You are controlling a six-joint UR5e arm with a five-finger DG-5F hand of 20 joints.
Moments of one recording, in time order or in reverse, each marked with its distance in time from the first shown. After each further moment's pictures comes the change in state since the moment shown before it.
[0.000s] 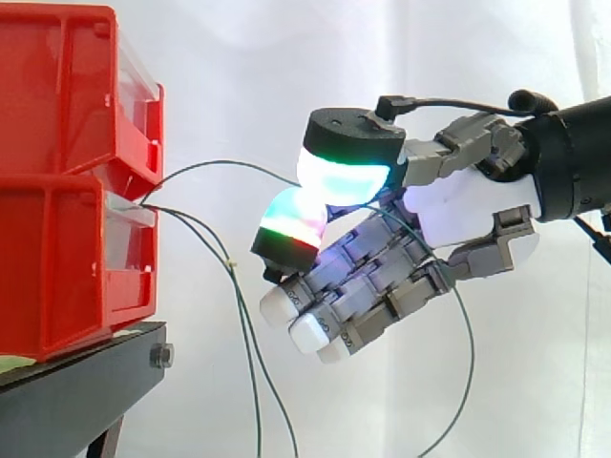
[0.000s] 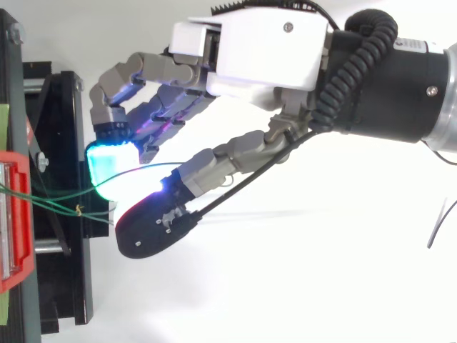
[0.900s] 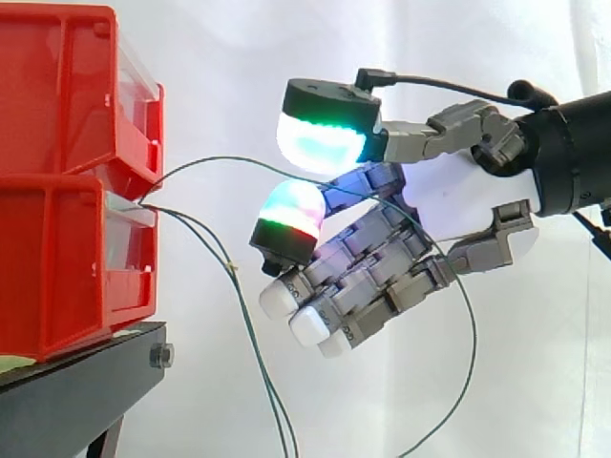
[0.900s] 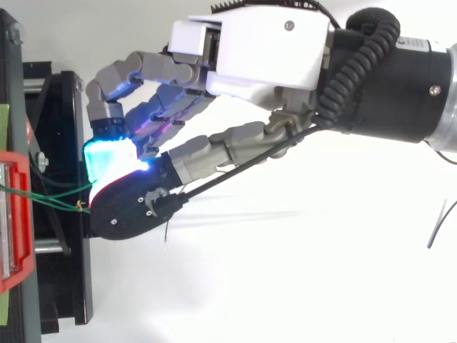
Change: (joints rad) arm 0.000 0.001 0.005 -0.003 0.000 0.000
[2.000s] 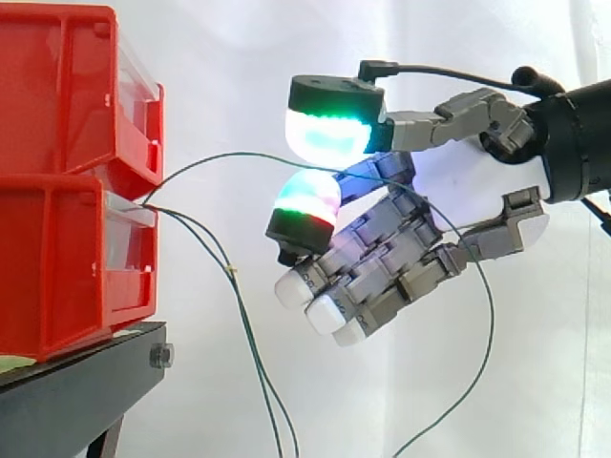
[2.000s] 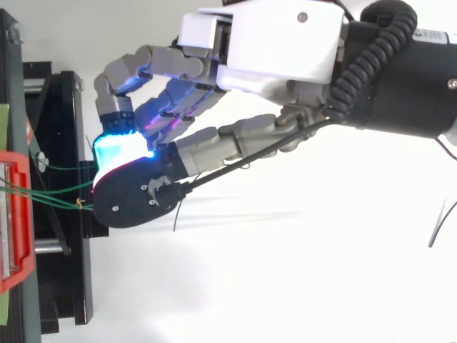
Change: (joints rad) arm -0.002 0.014 0.004 -0.038 0.000 -0.002
